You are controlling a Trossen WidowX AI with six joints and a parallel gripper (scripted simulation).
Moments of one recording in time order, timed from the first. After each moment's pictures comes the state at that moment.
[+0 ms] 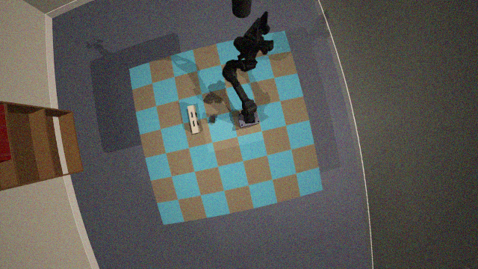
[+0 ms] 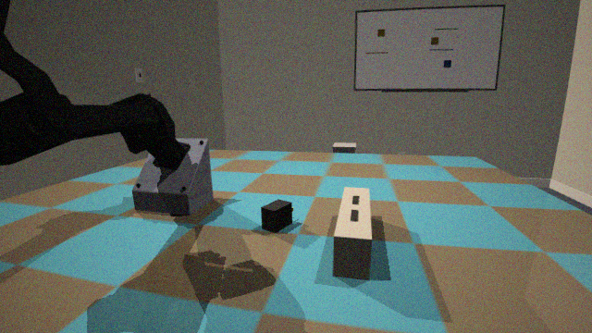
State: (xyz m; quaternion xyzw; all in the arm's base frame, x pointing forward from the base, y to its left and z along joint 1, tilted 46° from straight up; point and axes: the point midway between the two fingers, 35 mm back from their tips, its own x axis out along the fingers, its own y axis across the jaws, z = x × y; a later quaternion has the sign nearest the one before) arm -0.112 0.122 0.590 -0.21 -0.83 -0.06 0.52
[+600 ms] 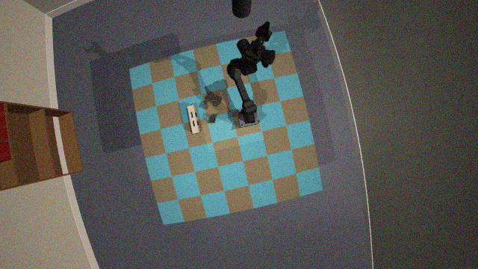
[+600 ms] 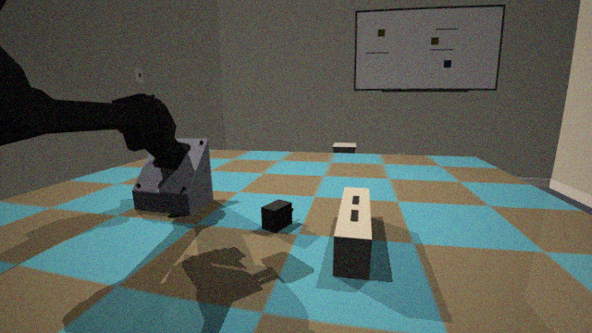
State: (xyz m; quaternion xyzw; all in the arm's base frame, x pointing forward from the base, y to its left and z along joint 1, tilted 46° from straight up) arm -0.105 0.202 0.555 -0.30 -0.81 0.06 0.49
